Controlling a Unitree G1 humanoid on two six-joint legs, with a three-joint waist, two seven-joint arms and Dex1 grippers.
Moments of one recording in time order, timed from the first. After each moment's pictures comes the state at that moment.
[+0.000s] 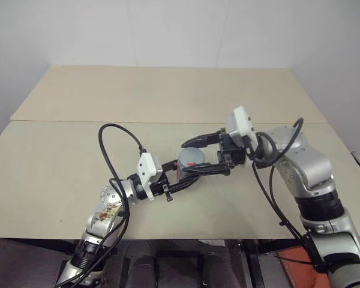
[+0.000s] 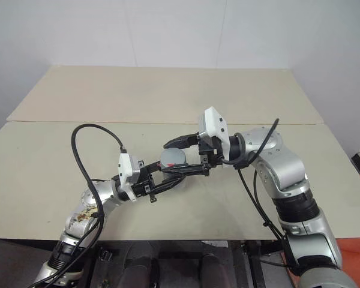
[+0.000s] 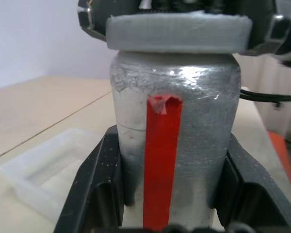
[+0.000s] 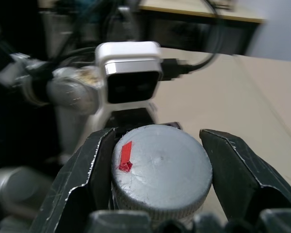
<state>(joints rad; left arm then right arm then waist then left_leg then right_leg) -0.26 0.33 -0.17 -0.19 -0.40 0.09 -0.92 -0.79 -0.57 0.20 -0.05 0.53 0.39 1.37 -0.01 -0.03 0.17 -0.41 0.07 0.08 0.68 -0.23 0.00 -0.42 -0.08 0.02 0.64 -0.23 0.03</state>
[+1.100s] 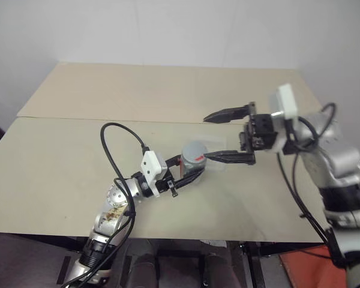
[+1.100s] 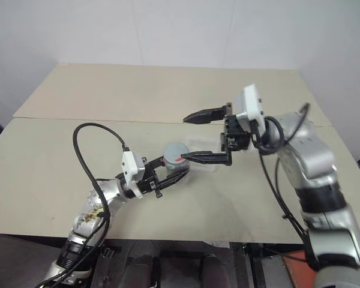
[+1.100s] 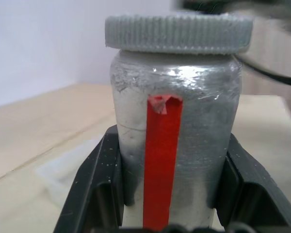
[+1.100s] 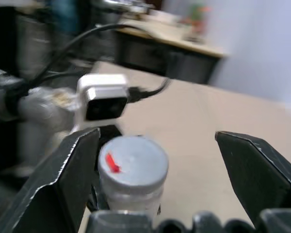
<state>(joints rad) -0.26 0.24 -0.15 -0.14 -0.31 0.01 -0.79 -0.62 -0.77 0.05 -0.30 0.69 0.32 1.06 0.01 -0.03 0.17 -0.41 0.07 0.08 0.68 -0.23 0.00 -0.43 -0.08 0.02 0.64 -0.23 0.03</state>
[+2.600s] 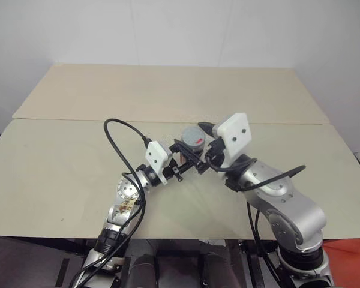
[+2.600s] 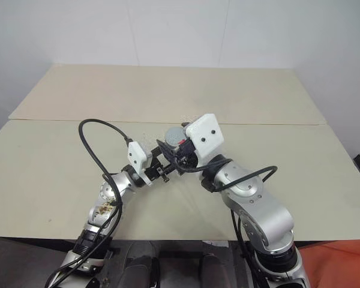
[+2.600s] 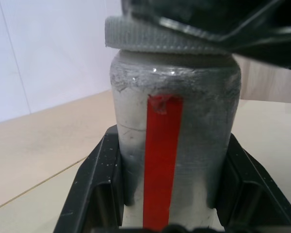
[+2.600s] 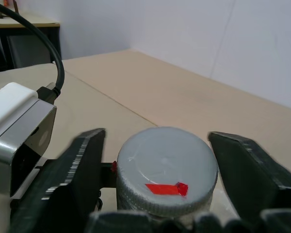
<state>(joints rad) -0.36 0.15 -0.15 0.01 -0.24 -0.09 -0.69 -0.45 -0.31 0.18 -0.76 0.36 0.88 0.18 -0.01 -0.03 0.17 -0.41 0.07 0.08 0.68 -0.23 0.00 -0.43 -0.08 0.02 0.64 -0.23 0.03</state>
